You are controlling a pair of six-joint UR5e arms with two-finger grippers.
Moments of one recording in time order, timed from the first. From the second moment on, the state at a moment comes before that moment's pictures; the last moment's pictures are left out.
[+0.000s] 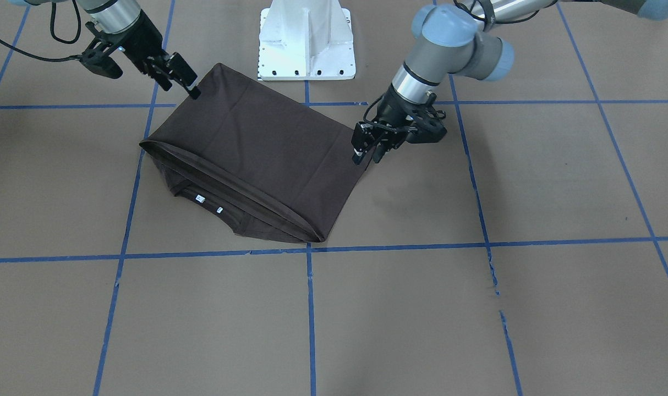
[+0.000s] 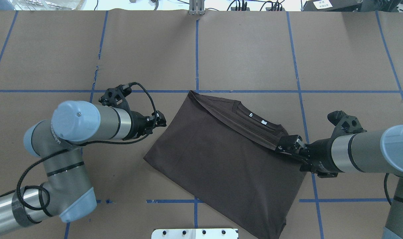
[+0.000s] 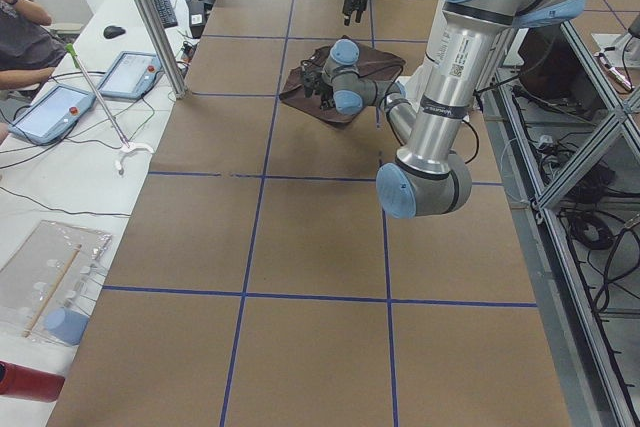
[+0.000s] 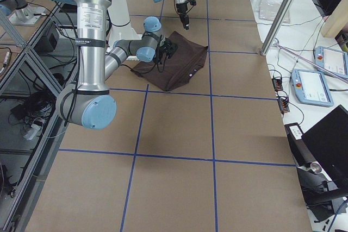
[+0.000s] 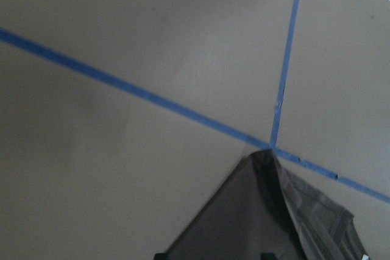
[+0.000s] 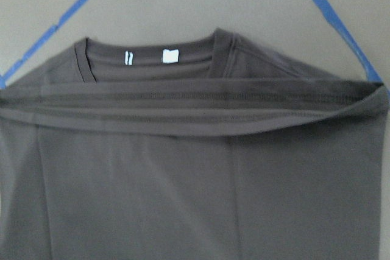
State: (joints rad) left arm -0.45 -1.96 -1.81 -2.08 -1.71 -1.72; right arm 0.48 -1.62 2.22 -1.12 1.81 1.90
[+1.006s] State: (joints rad) left arm -0.34 -1.90 -1.83 -1.99 -1.64 -1.77; right arm 0.51 -1.59 2.18 -1.12 1.77 1.90
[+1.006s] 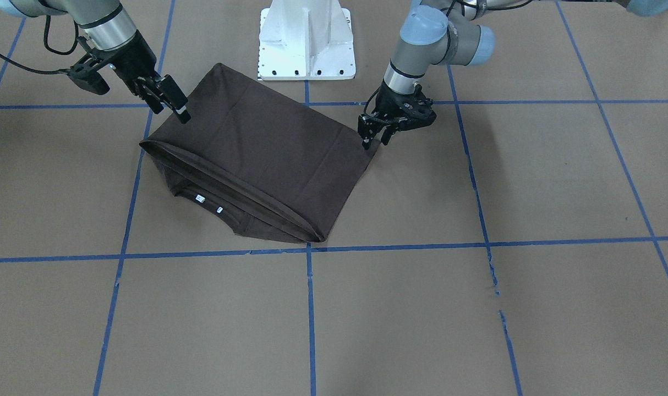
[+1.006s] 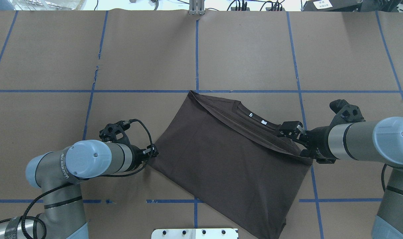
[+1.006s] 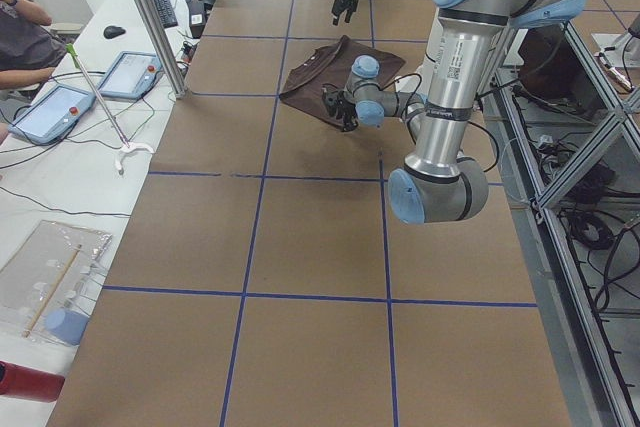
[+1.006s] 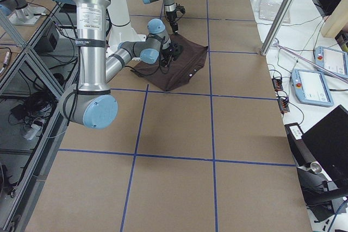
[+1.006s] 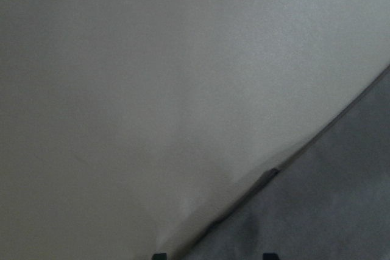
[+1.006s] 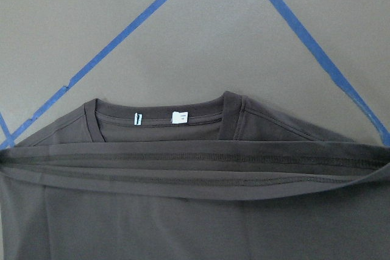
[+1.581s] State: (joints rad) left arm -0.34 -1.90 -1.85 -1.96 -1.64 -1.80; right arm 0.51 -1.59 2.19 -1.12 1.77 1.90
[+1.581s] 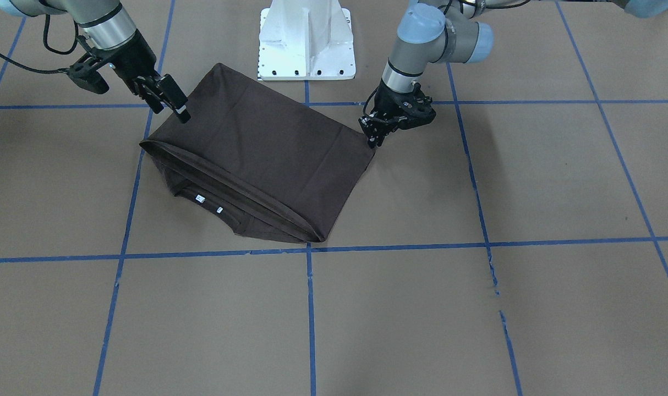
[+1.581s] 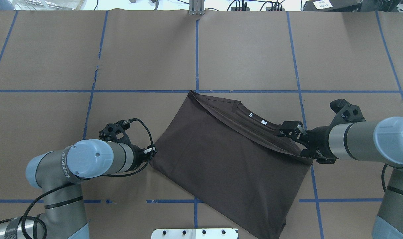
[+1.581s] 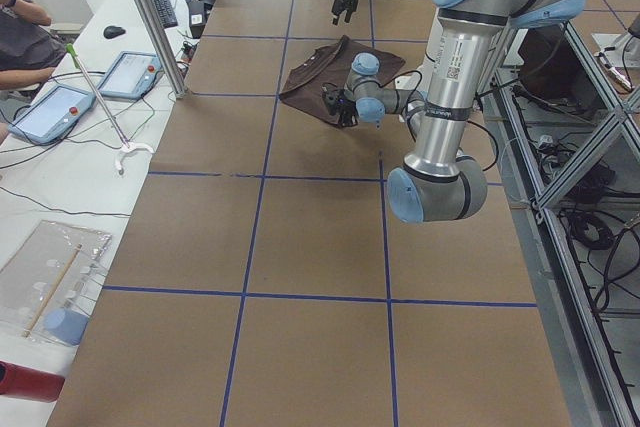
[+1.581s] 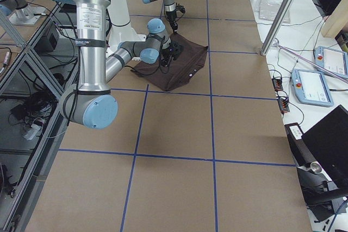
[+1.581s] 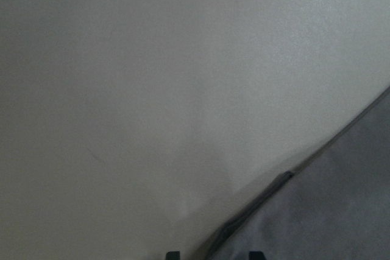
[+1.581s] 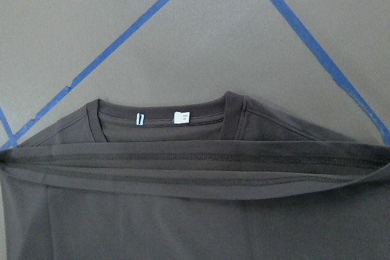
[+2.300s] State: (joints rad) left arm -0.58 -1.95 -1.81 -1.90 -1.65 -1.54; right arm 0.51 -1.59 2.18 -1.12 1.76 1.90
